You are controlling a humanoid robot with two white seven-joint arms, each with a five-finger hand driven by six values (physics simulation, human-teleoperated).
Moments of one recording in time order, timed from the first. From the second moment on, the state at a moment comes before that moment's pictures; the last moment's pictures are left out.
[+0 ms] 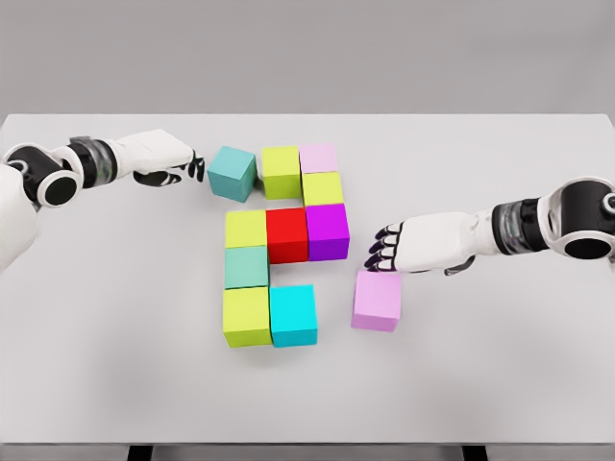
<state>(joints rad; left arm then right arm) -0.85 0.54 -0.76 -1.02 -0.69 -0.42 -0.46 -0.92 -0.85 1.13 -1.60 0.49 -0.61 0.56</state>
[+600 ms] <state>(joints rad) -0.85 0.54 -0.75 -1.02 -0.68 -0.42 -0.46 -0.92 -0.85 1.14 -1.58 0.49 -0.61 0.56</state>
